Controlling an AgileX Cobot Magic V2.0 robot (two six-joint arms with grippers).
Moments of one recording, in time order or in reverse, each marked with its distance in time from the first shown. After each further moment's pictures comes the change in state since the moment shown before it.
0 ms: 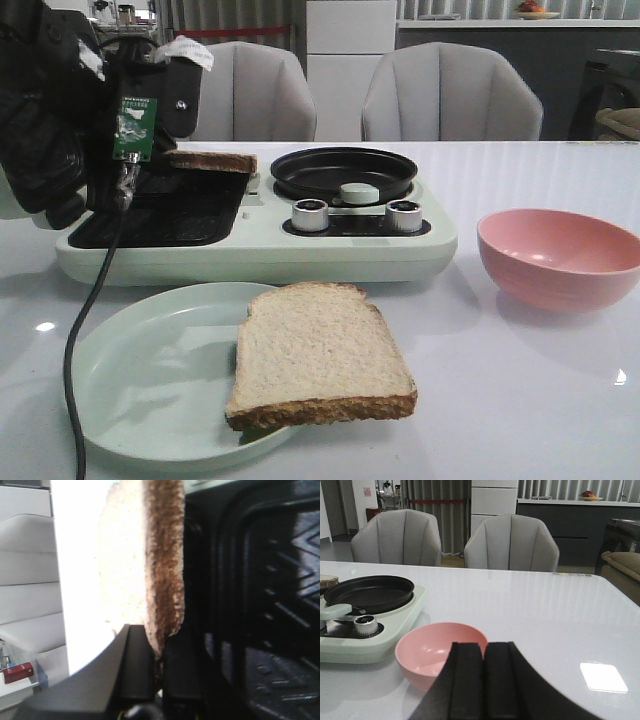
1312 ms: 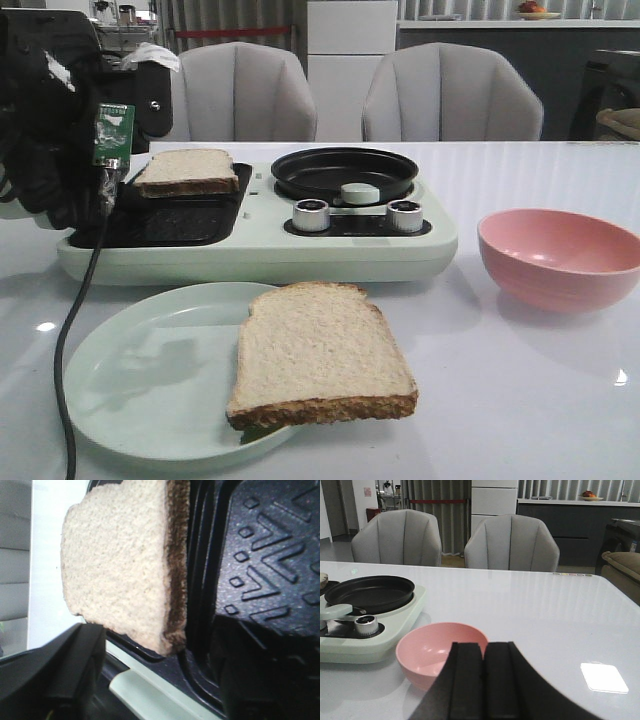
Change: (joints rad) left arm 0.046 -0.041 0.073 -0.171 -0.026 0.000; right arm 0.000 0.000 0.000 0.000 0.000 0.000
